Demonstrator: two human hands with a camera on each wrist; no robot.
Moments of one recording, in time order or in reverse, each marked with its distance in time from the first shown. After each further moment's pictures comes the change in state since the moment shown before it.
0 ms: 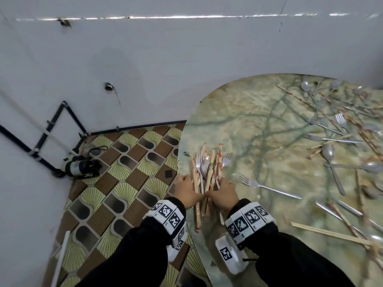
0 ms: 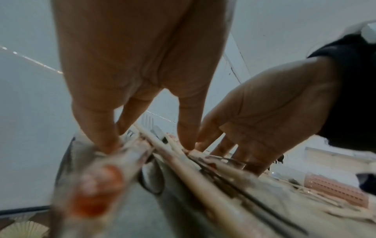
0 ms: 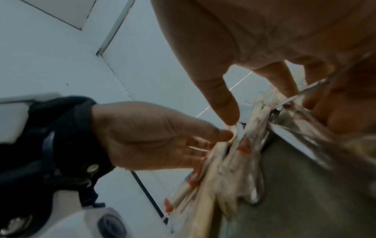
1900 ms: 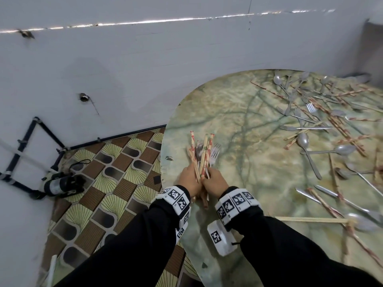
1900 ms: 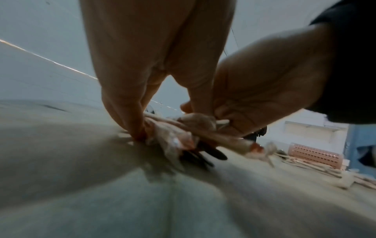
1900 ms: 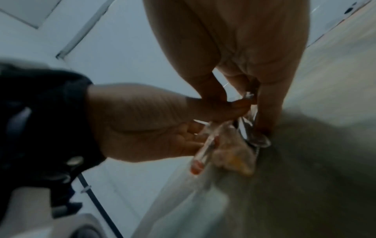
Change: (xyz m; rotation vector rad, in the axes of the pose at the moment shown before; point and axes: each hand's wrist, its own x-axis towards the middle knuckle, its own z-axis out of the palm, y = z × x) left_hand 0.050 0.032 0.025 0.006 -0.013 0.165; right_hand 0.013 -0.007 -0.025 0.178 0.105 -0.203
